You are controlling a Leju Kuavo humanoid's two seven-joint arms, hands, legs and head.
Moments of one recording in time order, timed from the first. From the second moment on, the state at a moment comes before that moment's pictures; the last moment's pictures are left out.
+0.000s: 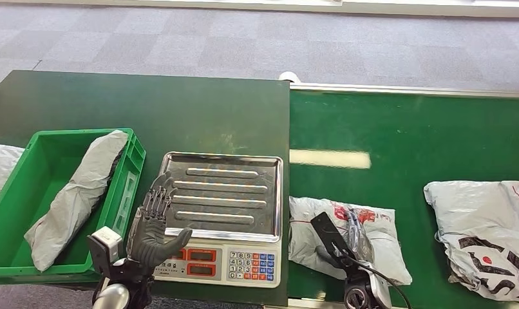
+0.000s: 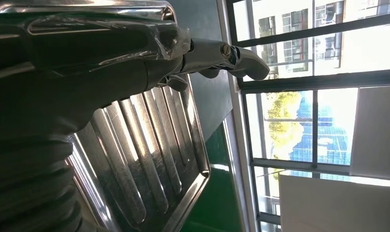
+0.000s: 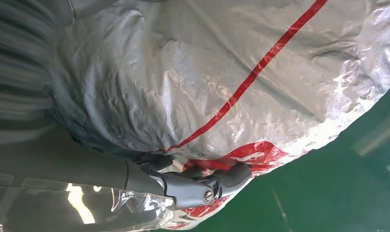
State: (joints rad) left arm 0.04 -0.20 -0.07 -1.50 -0.08 -0.18 -0.54; right arm -0.07 0.18 0.05 -1.15 0.92 0.00 0.19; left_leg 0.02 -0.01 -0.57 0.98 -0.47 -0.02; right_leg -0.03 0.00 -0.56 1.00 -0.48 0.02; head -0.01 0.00
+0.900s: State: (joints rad) left arm 0.02 -0.19 -0.07 -1.47 -0.06 -0.15 -0.53; right arm -0.19 0.17 0.11 -0.93 0.94 -0.07 -0.02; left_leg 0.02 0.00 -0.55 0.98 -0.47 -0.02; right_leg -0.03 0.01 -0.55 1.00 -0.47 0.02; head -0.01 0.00
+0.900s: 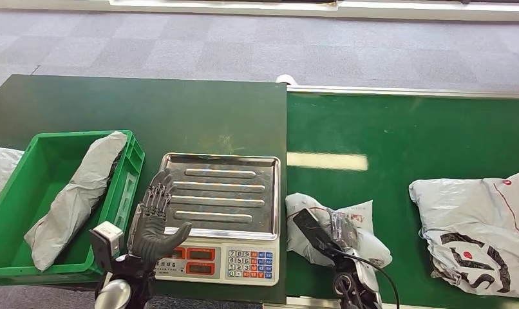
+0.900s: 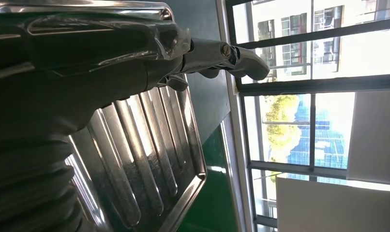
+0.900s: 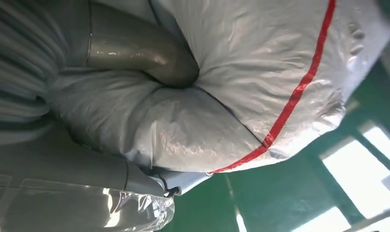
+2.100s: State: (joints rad) left arm 0.03 -0.20 -0.03 -1.48 -0.03 -0.13 -0.62; right arm 0.01 0.23 -0.04 -1.61 0.02 -0.08 -0.66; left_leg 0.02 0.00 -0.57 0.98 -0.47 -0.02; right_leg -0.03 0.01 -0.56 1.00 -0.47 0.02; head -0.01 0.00
